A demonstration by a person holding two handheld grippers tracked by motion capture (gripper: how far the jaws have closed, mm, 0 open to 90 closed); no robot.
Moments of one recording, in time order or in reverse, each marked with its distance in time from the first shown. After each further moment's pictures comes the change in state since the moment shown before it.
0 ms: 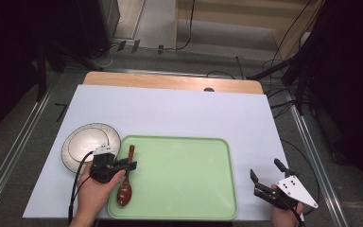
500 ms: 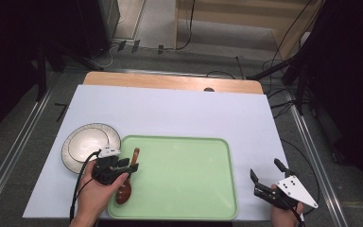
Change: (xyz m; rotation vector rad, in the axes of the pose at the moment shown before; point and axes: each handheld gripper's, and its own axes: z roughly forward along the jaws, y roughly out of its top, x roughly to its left) left arm -0.011 0.001 -0.001 0.025 0.035 0.071; right arm 0.000 0.000 0.000 0.000 0.001 0.001
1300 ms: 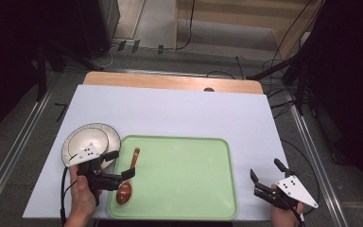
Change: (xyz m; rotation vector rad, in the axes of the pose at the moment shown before) left arm 0.005 -0.002 -0.050 -0.315 -0.263 0.051; right arm 0.000 0.000 0.000 0.000 0.002 0.000
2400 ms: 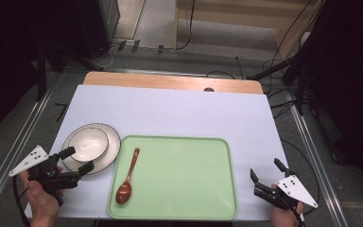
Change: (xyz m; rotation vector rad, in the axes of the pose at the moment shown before) left arm 0.050 -0.010 -0.084 -0.142 0.187 -0.019; right arm 0.000 0.000 0.000 0.007 -0.003 0.004
